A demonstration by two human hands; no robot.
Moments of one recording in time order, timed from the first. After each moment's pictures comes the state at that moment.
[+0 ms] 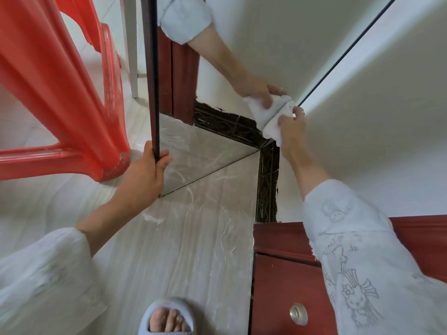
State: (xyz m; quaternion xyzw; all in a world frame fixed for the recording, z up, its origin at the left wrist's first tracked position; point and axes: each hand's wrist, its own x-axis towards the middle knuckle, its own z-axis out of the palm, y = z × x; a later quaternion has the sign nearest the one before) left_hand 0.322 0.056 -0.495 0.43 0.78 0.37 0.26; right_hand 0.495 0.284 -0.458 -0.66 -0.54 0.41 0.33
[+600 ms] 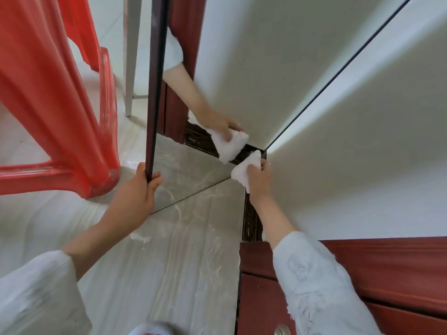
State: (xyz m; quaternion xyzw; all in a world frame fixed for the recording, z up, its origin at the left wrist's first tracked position) left_hand 0.320 0.052 -0.491 0.41 0.78 0.37 0.30; right_hand 0.498 0.223 -0.486 -0.69 -0.51 0.42 0.30
